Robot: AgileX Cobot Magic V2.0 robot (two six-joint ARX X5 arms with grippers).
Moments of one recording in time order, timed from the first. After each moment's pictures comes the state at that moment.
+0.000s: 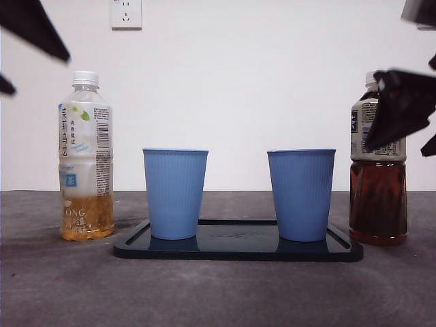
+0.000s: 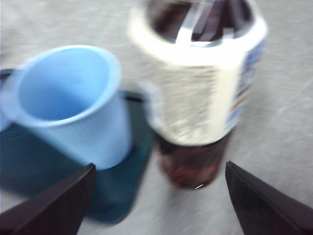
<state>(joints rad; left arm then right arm) -0.27 0.79 0.65 -0.40 0.30 0.01 0.38 0.87 0.43 -0.06 0.03 0.17</state>
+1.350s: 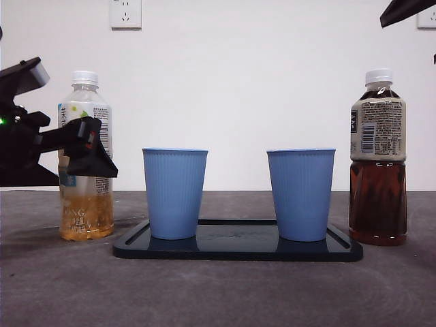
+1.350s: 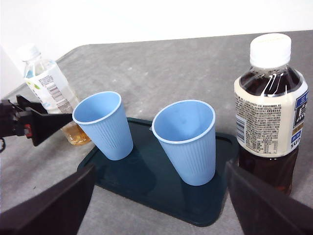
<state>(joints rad) -0.27 1.45 0.43 0.67 0.13 -0.07 0.60 0.37 0.43 -0.30 0.02 0.32</state>
